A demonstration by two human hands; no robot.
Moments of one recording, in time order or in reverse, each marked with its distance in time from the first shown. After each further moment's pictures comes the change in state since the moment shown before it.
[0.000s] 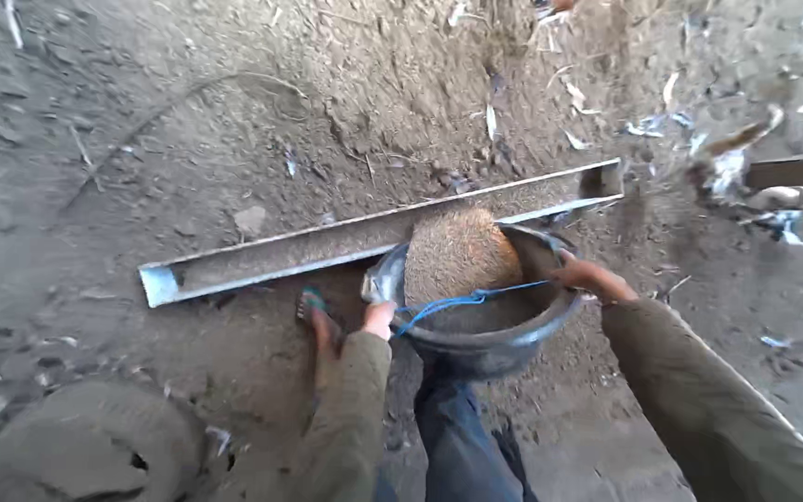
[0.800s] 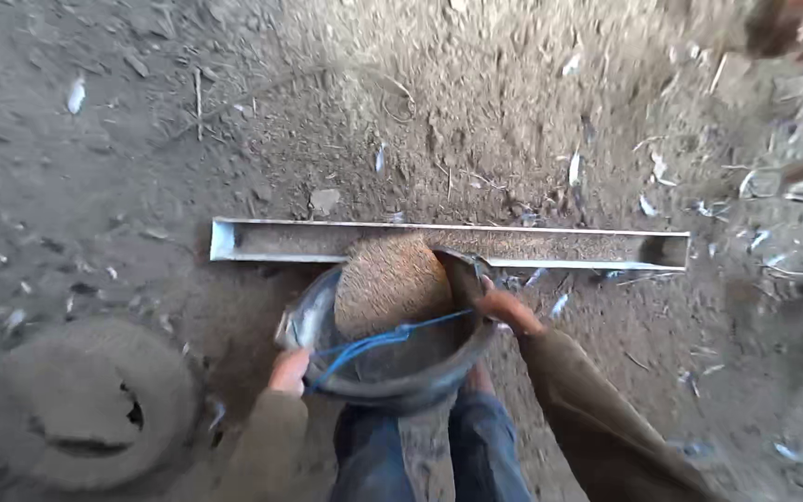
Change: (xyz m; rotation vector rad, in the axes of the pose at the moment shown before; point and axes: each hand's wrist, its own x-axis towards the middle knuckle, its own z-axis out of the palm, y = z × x) left_hand 0.069 -0.136 -0.296 -0.171 0.313 0.011; right_hand -0.092 -0.289 0.181 -0.135 -0.084 -0.273
